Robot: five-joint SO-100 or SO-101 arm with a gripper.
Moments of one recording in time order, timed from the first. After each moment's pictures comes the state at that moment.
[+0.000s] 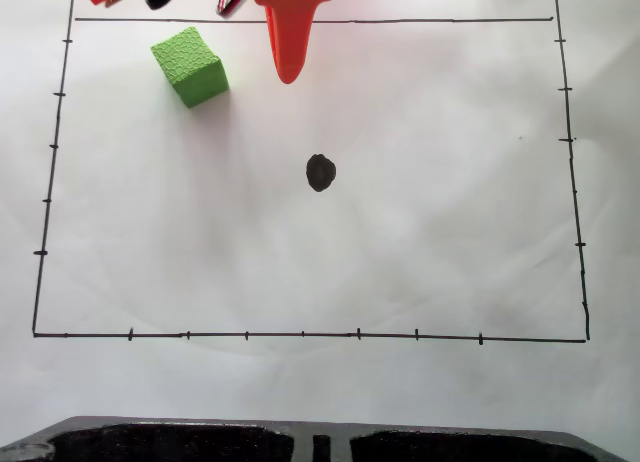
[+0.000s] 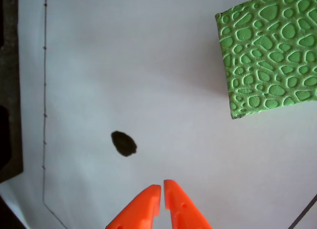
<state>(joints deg) 0.6 186.6 171.3 62.0 -3.3</state>
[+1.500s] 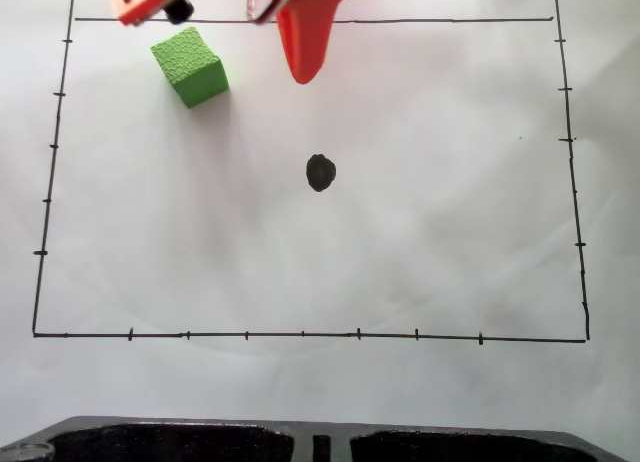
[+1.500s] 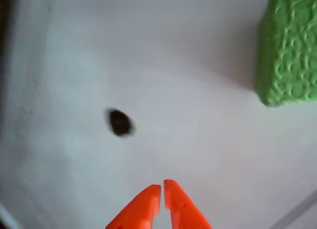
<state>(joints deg) -4.3 182.9 170.3 62.3 -11.0</state>
